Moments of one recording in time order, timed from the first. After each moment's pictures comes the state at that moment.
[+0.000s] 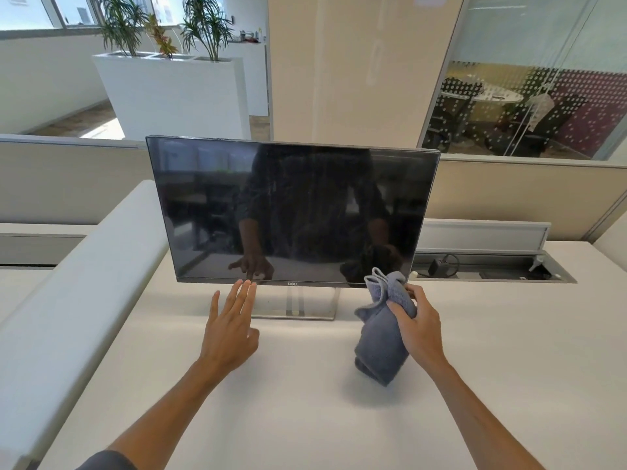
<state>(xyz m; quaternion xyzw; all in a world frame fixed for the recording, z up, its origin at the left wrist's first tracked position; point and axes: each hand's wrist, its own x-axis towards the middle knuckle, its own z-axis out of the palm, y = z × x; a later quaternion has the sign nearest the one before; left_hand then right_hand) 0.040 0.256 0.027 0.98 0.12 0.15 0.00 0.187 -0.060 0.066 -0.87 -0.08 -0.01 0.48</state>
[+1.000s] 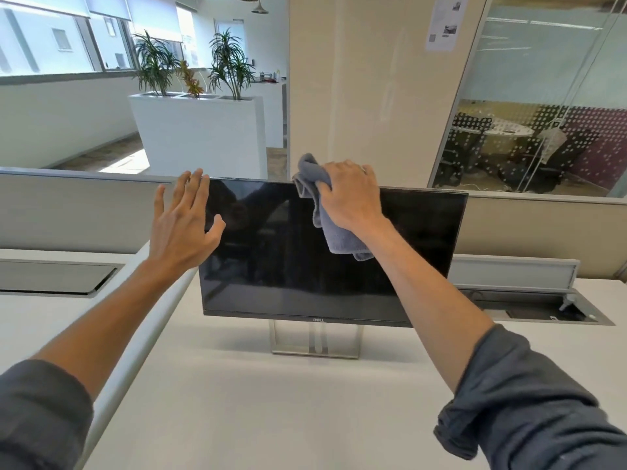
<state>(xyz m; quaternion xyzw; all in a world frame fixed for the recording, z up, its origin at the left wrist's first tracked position) 0.076 0.386 0.243 0.92 0.18 0.33 -0.06 0.240 0.155 0.301 -0.86 -0.36 -0.30 0.18</state>
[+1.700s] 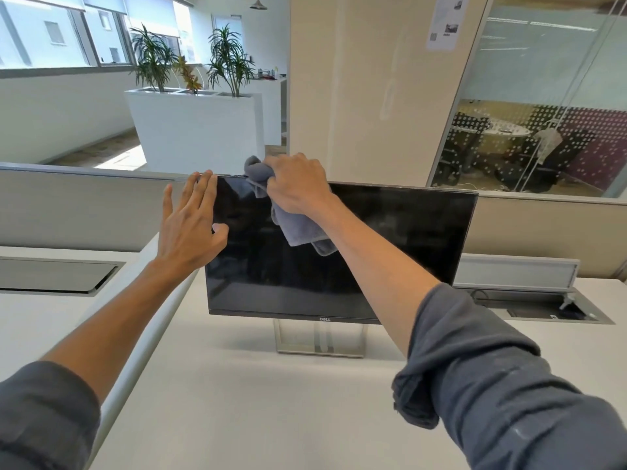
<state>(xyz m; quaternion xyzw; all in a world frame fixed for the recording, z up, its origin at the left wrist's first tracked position) 0.076 0.392 0.239 0.93 0.16 0.32 -0.05 0.206 0.240 0.318 -0.85 -0.45 -0.22 0.16</state>
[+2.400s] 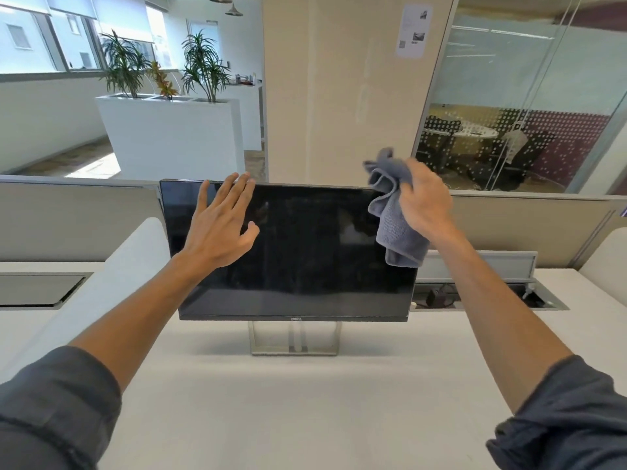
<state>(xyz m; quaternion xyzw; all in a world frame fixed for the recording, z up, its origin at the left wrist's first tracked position) 0.123 0.321 0.253 0.95 0.07 0.29 -0.09 0.282 0.009 0.304 -0.86 -0.27 -0.30 0.30</state>
